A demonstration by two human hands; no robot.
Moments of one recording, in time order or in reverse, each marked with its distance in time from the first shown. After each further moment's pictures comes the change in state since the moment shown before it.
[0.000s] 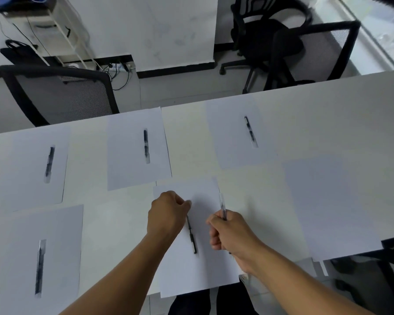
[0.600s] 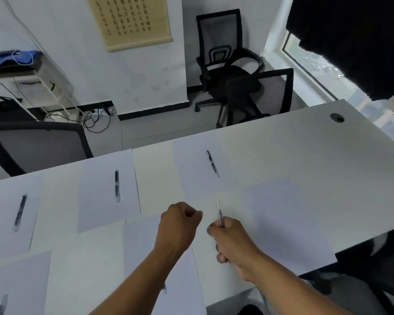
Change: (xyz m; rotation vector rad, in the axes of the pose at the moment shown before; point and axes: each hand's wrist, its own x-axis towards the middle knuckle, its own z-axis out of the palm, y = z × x) left_hand -0.049 0.123 0.030 -0.130 -0.096 0.254; right_hand -0.031 -0.041 -0.096 -0.022 0.126 -0.097
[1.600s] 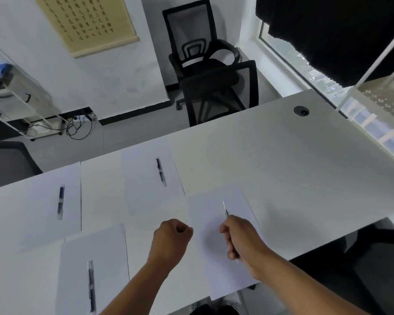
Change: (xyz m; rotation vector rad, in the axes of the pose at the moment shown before) left_hand 0.002 0.094 0.166 0.032 -0.066 -0.171; right_hand 0.036 0.031 -0.237 0.154 -0.009 0.098
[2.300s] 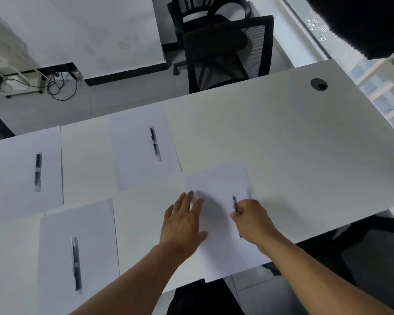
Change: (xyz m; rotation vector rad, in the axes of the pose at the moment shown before) left_hand 0.040 -0.031 0.058 0.720 -0.143 0.398; right_hand 0.070 0.033 -0.025 -0.659 0.206 -0.108
